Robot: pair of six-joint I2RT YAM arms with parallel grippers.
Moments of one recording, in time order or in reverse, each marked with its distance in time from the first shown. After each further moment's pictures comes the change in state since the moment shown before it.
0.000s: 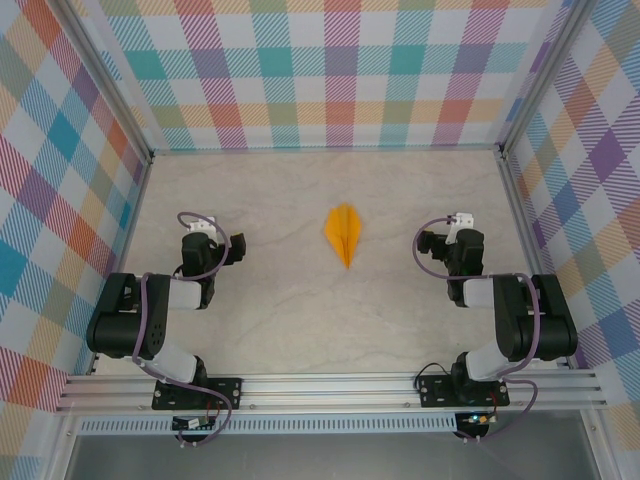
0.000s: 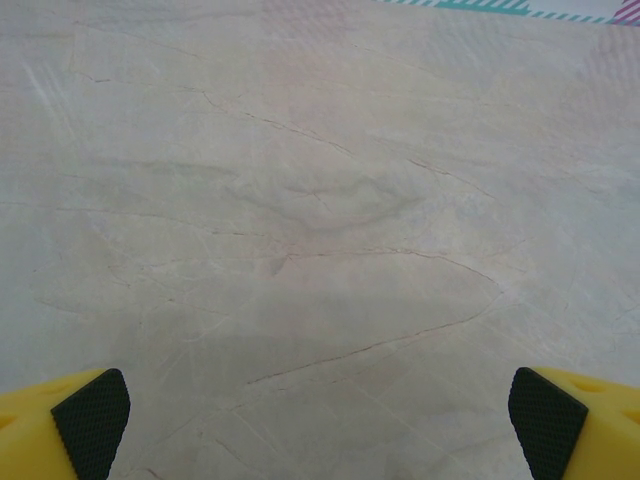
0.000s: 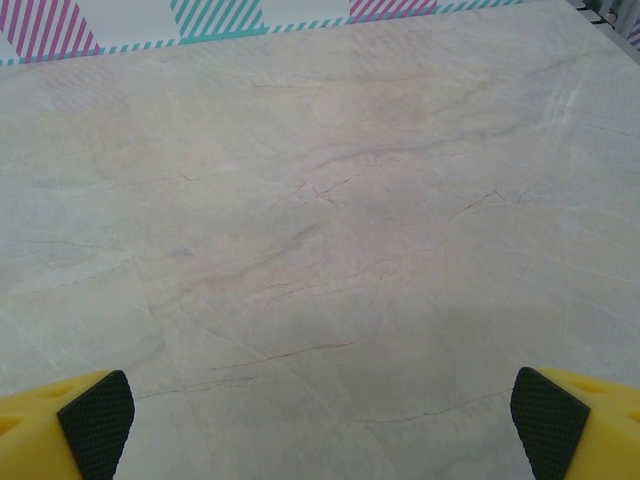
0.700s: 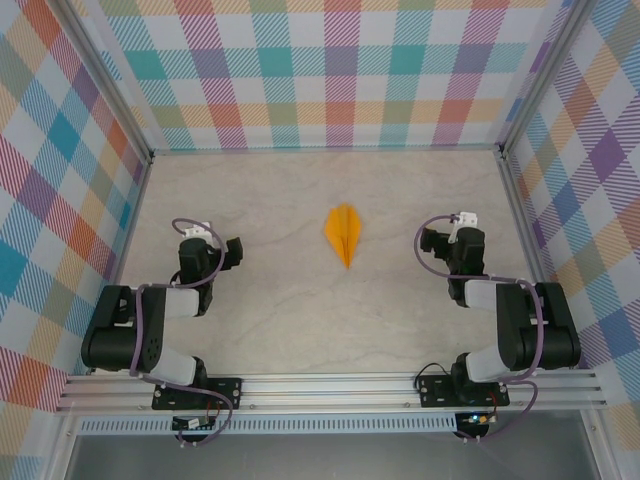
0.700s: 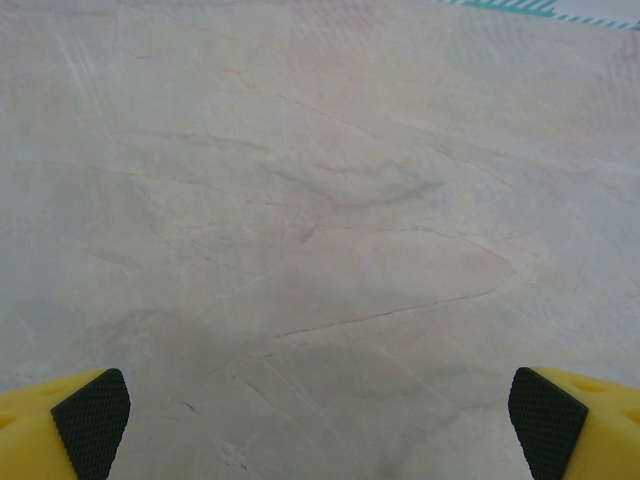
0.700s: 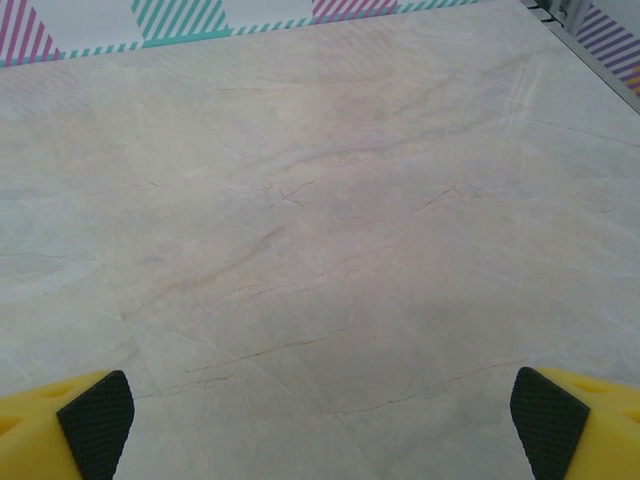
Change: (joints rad) left arm 0.009 -0.071 -0.050 -0.039 -0.038 -0.045; right arm 0.005 -0.056 0.012 -0.085 0.062 0.017
